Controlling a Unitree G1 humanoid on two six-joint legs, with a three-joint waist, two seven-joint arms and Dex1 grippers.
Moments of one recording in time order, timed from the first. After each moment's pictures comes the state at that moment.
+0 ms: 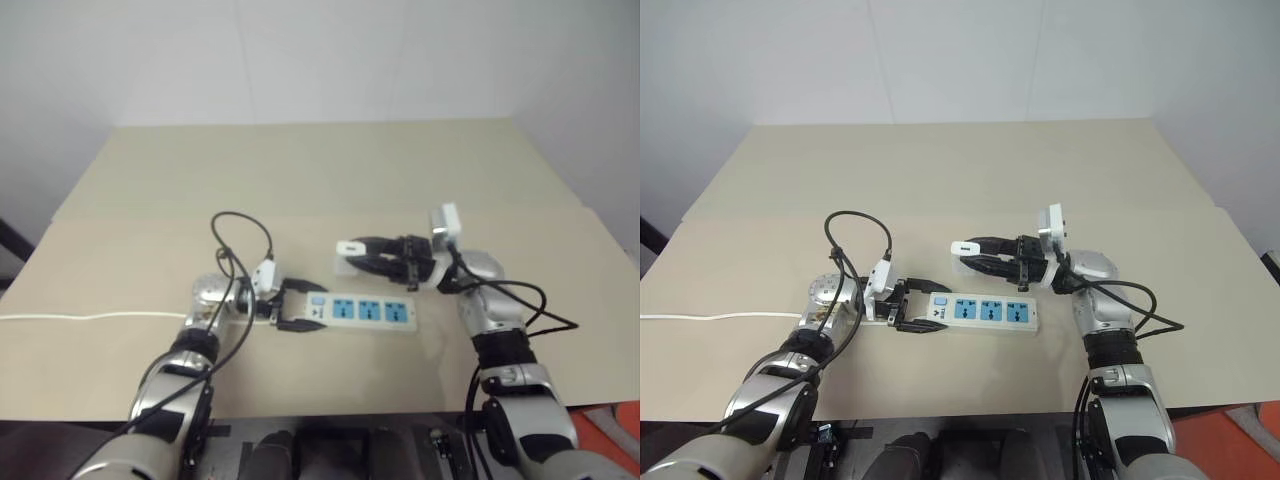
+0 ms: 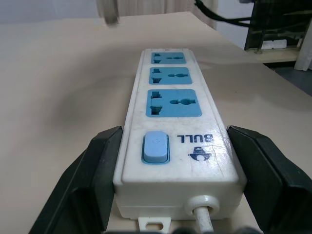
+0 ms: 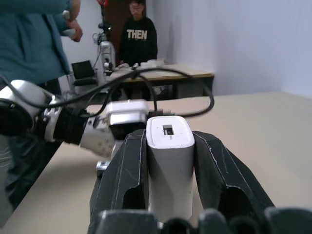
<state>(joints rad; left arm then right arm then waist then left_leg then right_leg) -0.69 0.30 -0.06 0.93 -0.22 -0.44 -1.60 -0.64 -0.32 -0.02 0.45 0.48 -0.01 1.44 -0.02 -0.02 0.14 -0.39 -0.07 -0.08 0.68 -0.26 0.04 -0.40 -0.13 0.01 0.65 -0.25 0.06</state>
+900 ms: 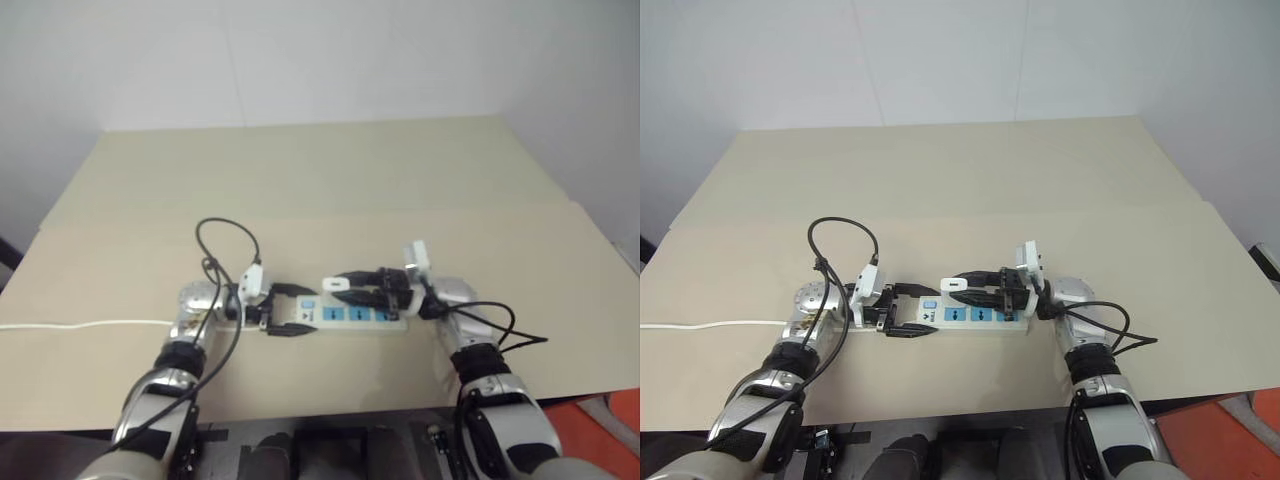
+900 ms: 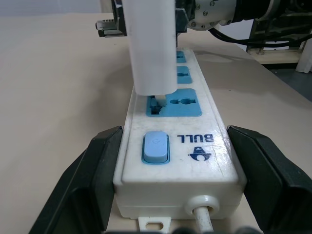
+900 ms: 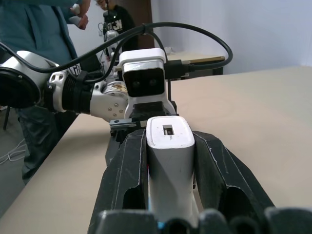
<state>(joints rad) -0.59 0.35 -0.06 0.77 -0.24 -0.35 -1.57 -0.61 -0.25 0.03 0.61 0.41 -0.15 1.49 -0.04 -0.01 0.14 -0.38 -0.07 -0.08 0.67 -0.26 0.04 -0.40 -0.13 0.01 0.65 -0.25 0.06</state>
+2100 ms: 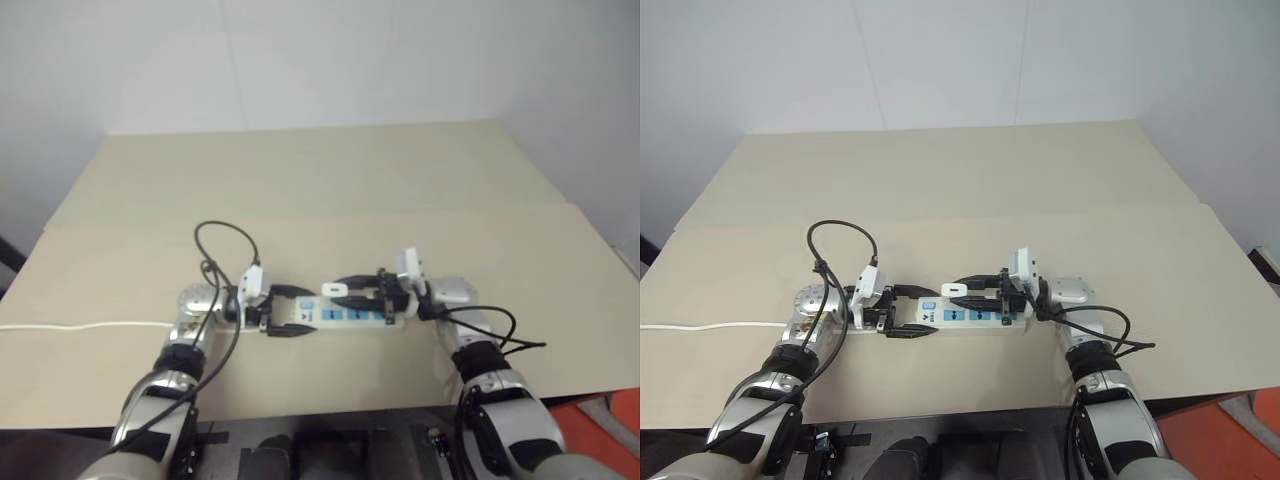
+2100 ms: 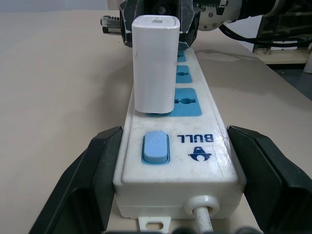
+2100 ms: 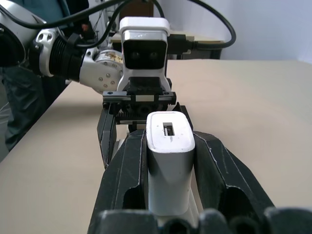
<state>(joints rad) -0.59 0.35 -0.06 0.79 -0.24 -0.34 -1.54 -0.64 -0.27 0.10 0.68 0.32 -0.30 1.45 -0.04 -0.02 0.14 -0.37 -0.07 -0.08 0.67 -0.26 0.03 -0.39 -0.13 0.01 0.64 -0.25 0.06</state>
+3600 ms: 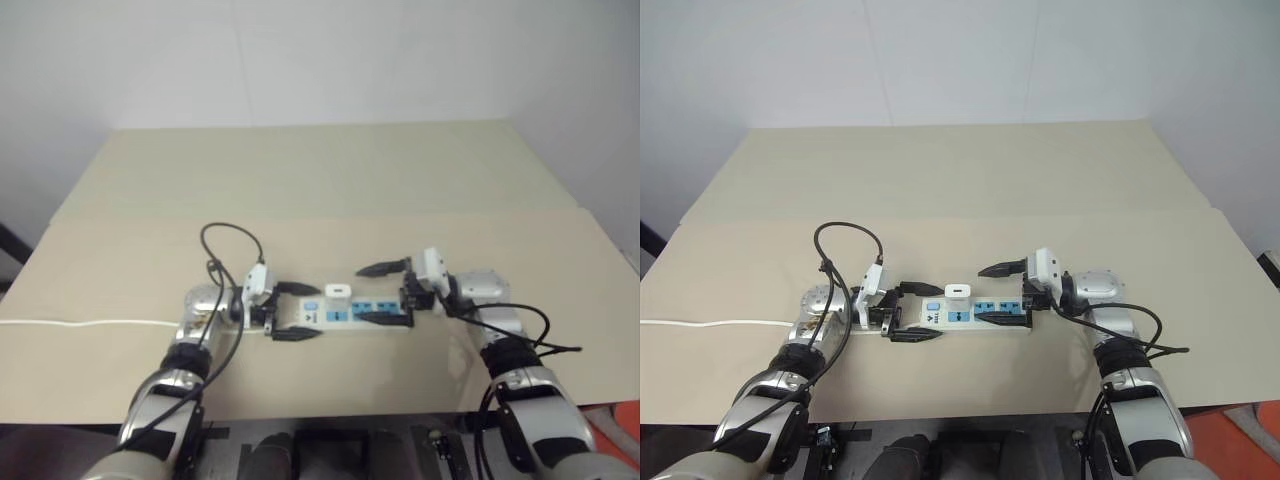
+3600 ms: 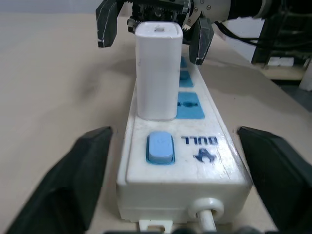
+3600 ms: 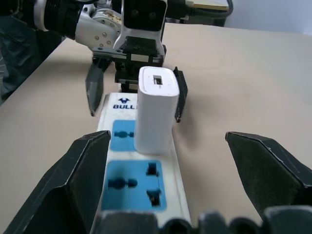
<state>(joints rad) -0.60 0.31 -0.06 0.77 -0.27 -0.29 -1.57 -0.61 -0.42 0.07 0.62 0.31 -0.34 1.48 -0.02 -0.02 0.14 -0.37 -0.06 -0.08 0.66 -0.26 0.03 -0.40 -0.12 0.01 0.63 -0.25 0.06</state>
